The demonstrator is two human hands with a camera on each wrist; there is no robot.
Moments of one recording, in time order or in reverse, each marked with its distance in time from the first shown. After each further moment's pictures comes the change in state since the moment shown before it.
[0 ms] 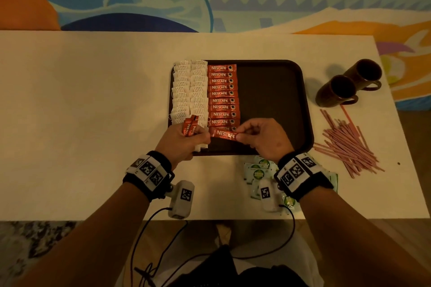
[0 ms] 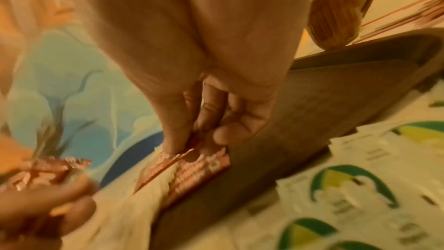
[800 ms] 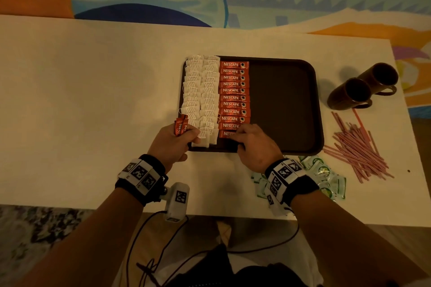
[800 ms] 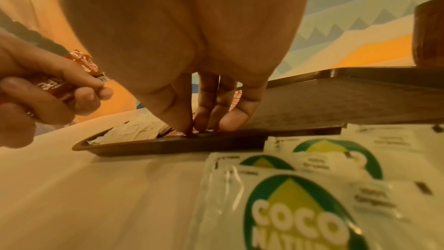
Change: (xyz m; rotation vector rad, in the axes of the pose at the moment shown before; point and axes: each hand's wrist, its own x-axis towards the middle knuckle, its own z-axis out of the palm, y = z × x) left_hand -0.009 -0.021 -0.029 -0.073 0.122 -0.056; right_hand 0.003 0.009 0.044 -0.725 -0.147 -0.274
